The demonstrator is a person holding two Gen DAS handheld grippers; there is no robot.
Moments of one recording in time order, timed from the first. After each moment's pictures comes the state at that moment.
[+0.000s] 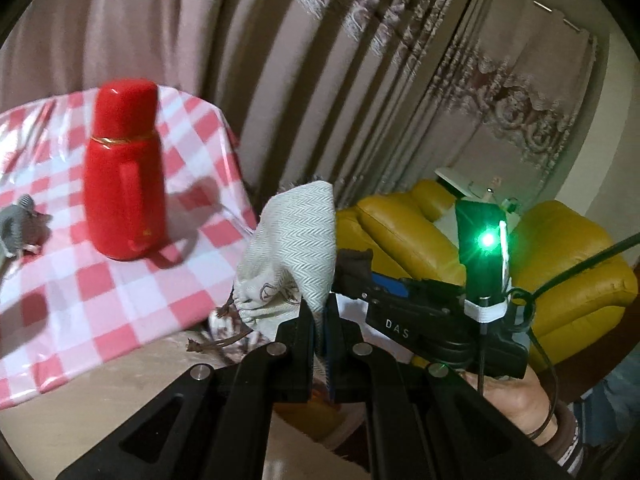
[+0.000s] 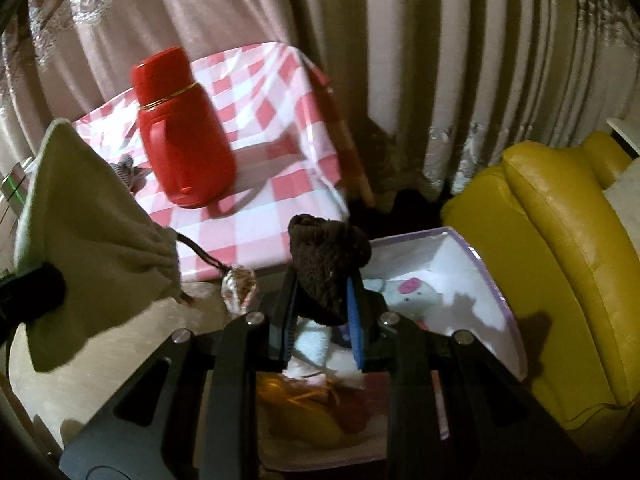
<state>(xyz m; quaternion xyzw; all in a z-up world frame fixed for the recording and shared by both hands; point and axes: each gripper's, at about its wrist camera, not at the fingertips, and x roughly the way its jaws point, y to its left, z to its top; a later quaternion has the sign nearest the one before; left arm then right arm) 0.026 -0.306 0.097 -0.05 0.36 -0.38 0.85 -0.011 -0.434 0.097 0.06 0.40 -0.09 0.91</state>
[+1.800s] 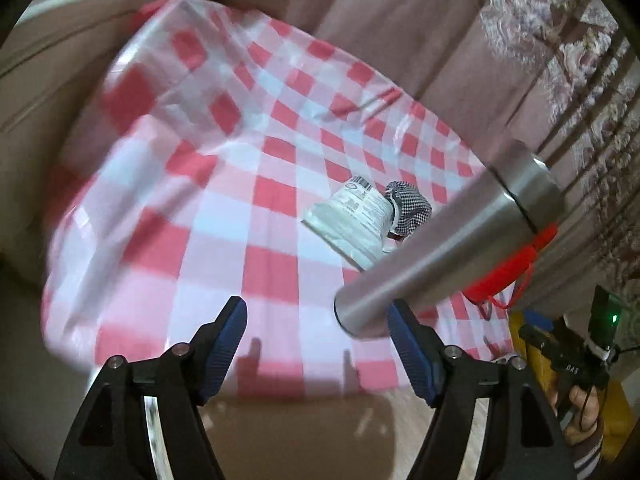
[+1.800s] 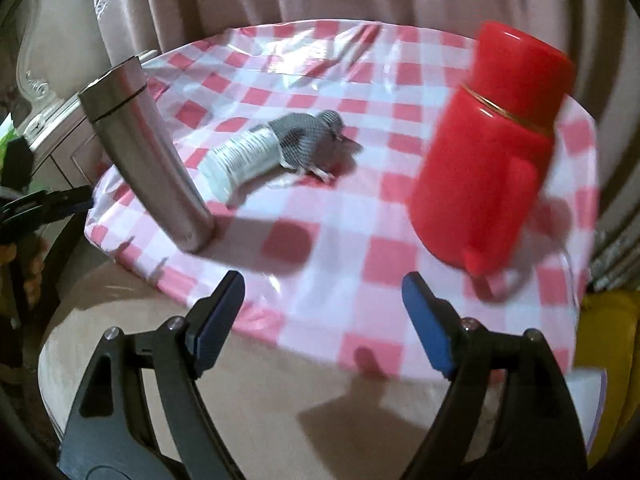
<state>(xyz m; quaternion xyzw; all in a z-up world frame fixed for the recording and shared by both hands) 0.118 0.159 0.023 -0.24 0.41 -0.08 0.88 0.129 -0.171 0.081 -0.07 0.43 0.18 0.88</state>
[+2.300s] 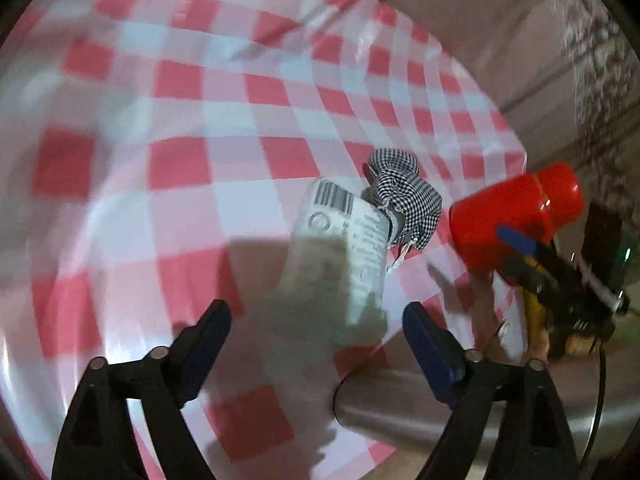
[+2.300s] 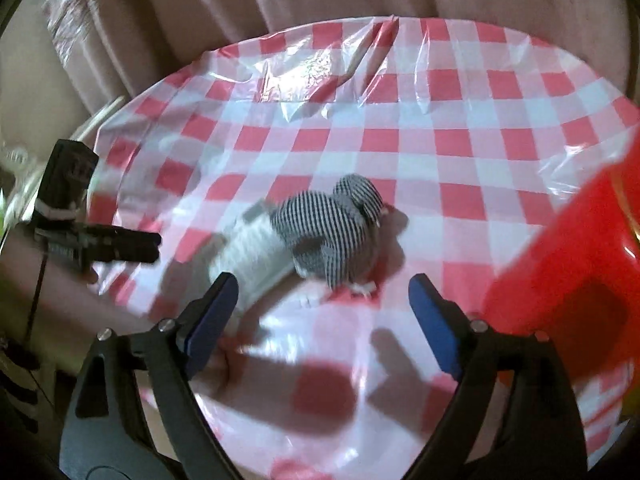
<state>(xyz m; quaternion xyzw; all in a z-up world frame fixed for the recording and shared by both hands) 0.320 0.120 0.014 -0.13 0.56 -0.22 0.79 0.277 -0.113 0.068 0.02 0.45 0.19 0.87</state>
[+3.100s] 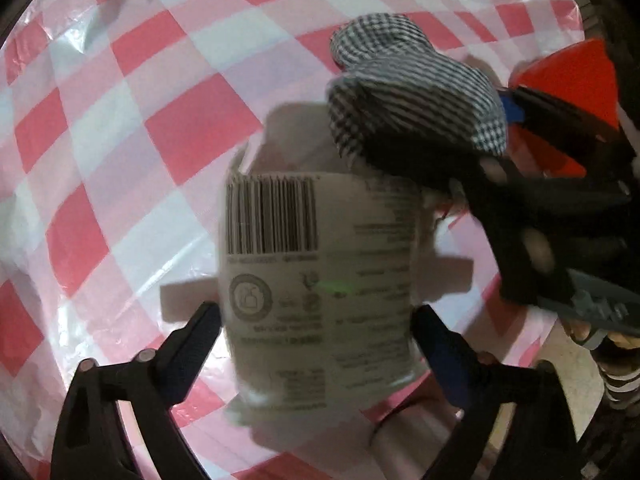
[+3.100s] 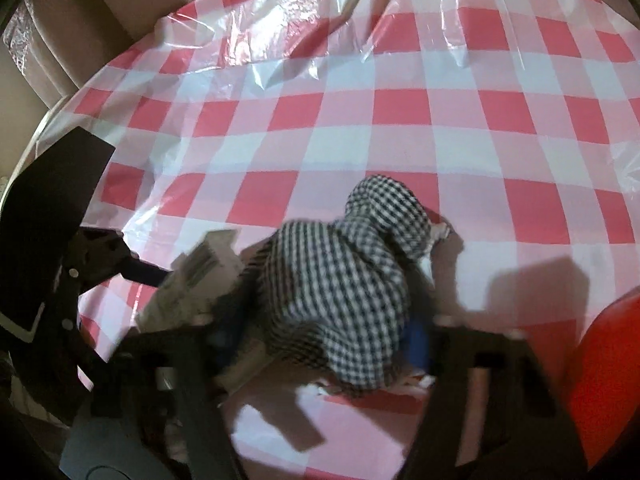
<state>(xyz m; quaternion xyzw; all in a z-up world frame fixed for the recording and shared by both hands) 0.377 0.011 -0.043 0.11 0.68 -0.23 0.69 0.372 -0.077 -0.010 0.03 0.52 0.18 0.84</state>
